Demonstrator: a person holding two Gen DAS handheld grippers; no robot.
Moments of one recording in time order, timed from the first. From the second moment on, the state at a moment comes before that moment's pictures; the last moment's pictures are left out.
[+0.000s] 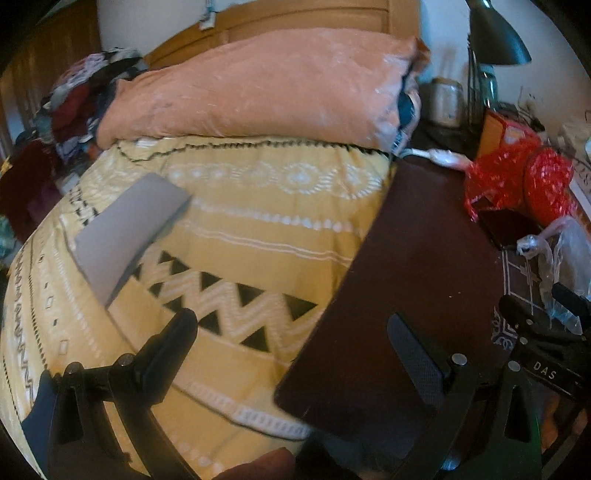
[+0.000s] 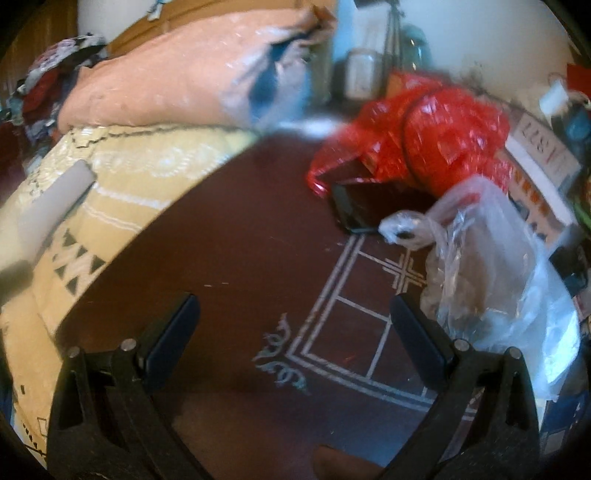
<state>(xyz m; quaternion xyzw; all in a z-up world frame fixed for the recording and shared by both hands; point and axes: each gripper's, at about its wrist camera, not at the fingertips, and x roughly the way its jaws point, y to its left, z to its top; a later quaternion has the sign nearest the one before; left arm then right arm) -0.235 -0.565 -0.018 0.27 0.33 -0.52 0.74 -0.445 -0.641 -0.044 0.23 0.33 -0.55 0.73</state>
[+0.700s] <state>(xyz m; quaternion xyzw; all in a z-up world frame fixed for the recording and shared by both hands) -0.259 -0.639 -0.074 0.30 0.37 -0.55 0.69 -0.464 -0.681 -0.078 0.30 0.36 -0.57 0.68</state>
